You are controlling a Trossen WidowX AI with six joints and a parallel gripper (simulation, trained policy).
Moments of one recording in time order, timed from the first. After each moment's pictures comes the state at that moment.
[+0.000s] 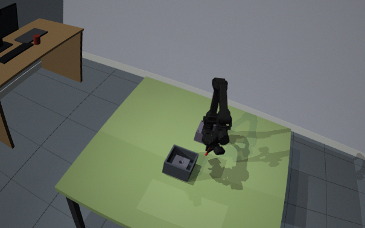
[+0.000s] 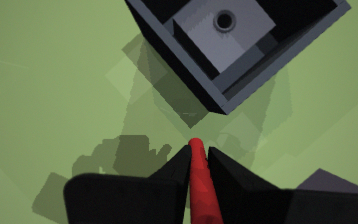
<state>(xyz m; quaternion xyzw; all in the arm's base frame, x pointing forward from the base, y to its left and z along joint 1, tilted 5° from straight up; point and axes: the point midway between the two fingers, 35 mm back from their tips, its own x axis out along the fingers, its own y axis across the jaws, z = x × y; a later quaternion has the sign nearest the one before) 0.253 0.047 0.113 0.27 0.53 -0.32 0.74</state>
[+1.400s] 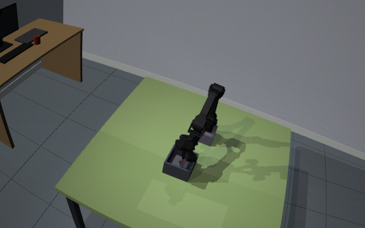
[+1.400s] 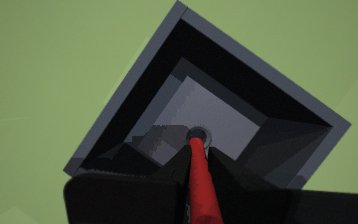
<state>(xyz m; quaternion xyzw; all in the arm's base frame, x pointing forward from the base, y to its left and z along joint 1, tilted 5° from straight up) 0.328 -0.077 0.089 0.34 0.49 -0.39 0.70</state>
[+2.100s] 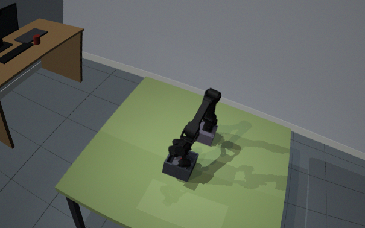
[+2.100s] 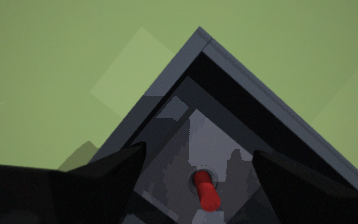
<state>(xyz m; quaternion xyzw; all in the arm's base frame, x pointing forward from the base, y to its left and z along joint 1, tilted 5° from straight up) 0.356 -0.103 0.068 0.30 0.53 -0.38 0.70</state>
